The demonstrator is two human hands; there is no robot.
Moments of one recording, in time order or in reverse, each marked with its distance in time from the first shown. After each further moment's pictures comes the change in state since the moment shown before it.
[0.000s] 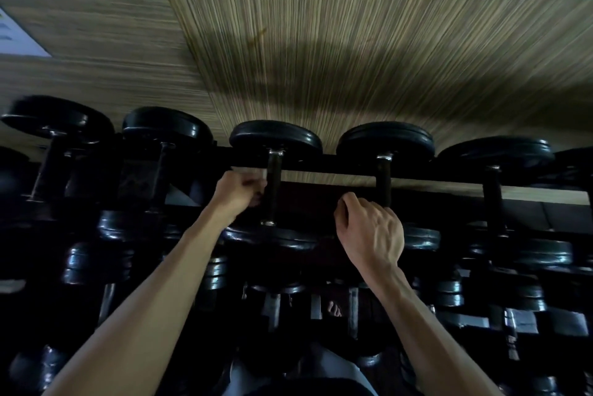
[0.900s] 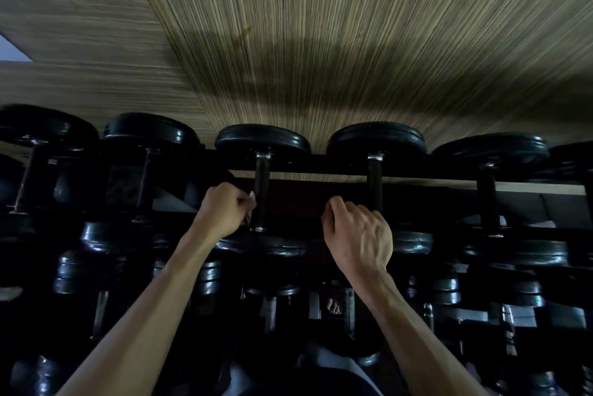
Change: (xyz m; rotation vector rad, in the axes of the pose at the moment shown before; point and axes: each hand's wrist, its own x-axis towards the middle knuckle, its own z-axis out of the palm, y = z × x) left_hand -0.021 0.007 -0.003 0.583 -0.009 0.062; right_hand 0.002 -0.002 -0.001 -0.004 0.016 -0.036
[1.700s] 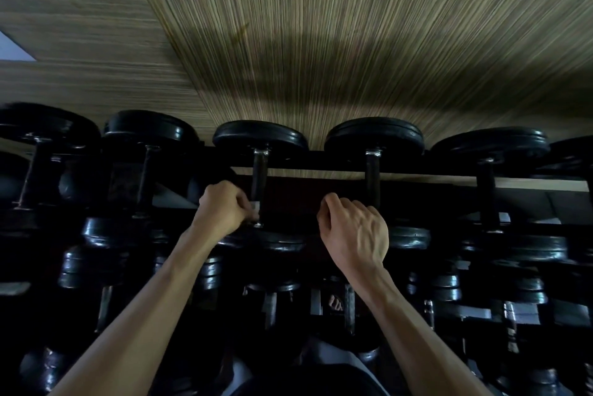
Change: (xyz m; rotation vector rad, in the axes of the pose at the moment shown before) left_hand -0.017 0.020 0.000 0.079 0.001 -0.076; right_hand -0.001 0.002 -0.001 0.036 0.021 -0.033
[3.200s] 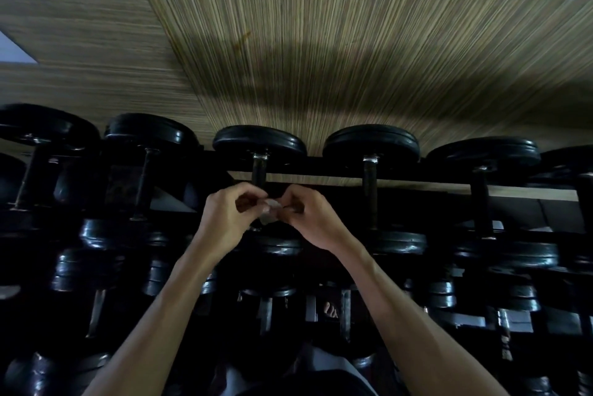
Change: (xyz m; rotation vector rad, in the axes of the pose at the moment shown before) left_hand -0.029 -0.003 0.009 -0.349 0.127 0.332; right_hand 0.041 -0.024 0.014 1.066 -0.587 0.076
